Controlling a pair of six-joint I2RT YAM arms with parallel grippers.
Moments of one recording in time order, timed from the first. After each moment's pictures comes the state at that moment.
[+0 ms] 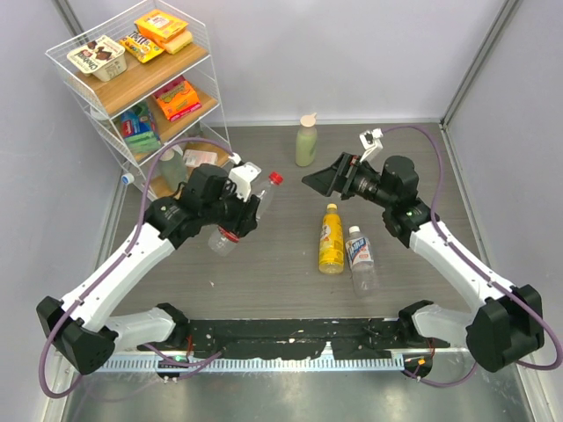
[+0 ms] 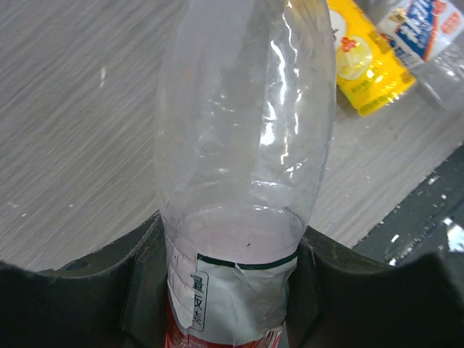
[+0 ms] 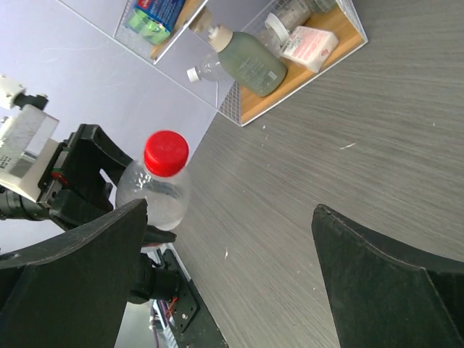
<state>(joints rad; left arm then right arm) -0.63 1.14 1.18 -0.76 0.16 0.00 0.40 1.14 0.86 0.20 -0.52 0.73</state>
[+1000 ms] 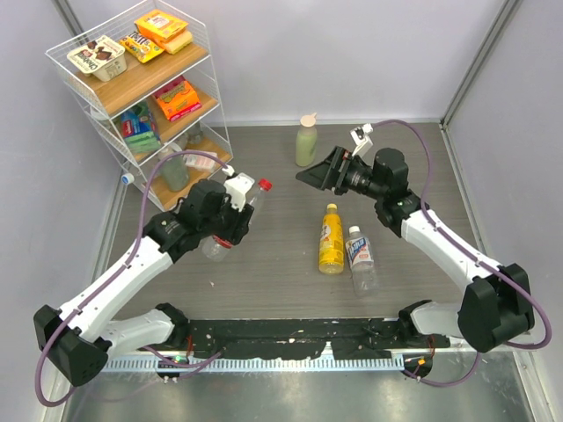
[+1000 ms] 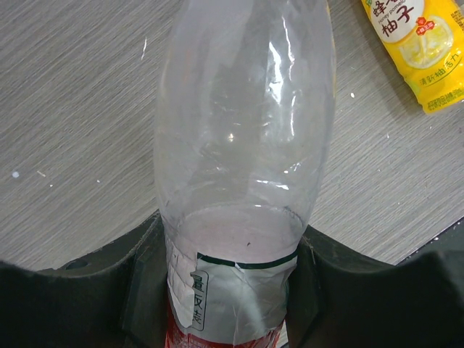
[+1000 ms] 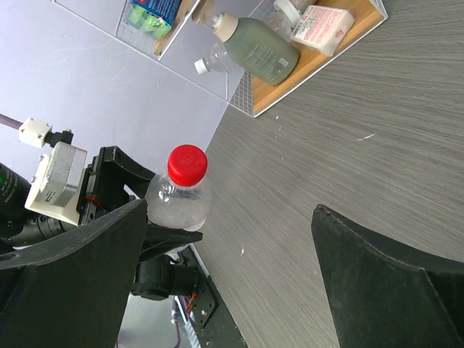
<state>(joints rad) -0.64 1.06 1.01 -0.67 -0.01 0.00 0.40 1.28 0.92 0.24 -0.58 0.81</state>
